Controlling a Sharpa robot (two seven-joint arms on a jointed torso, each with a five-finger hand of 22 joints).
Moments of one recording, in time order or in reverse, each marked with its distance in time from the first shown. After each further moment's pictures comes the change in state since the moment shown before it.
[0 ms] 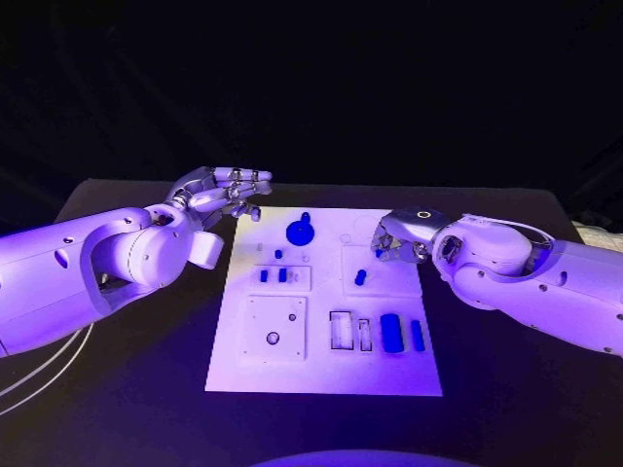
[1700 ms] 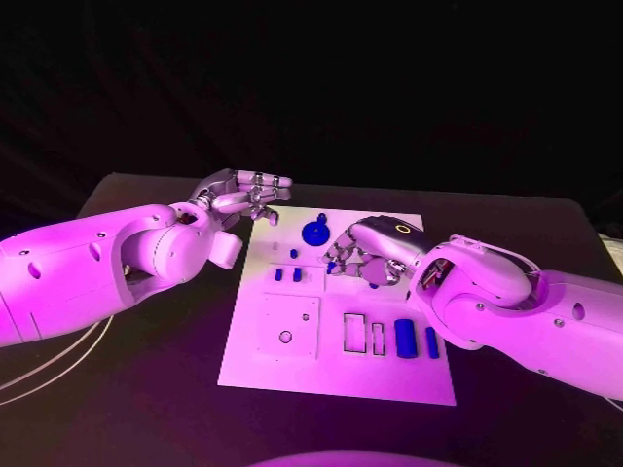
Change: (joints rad) left arm -0.009 0.010 0.000 -0.018 -0.039 0.002 -0.023; left_hand 0.016 0.008 -0.001 -0.015 0.000 -0.007 0.007 0.004 -0.003 -0.011 0.004 0.020 0.007 0.000 0.000 0.000 -0.003 0.000 0.004 -0.004 0.000 0.000; right arm -0.025 0.047 0.008 0.228 0.157 -0.175 0.043; right_hand -0.014 -0.012 0.102 0.005 -0.009 0.015 0.010 -0.010 -0.004 0.014 0.007 -0.006 -0.001 0.000 0.000 0.021 0.028 0.000 0.014 0.000 0.021 0.031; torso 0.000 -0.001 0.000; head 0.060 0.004
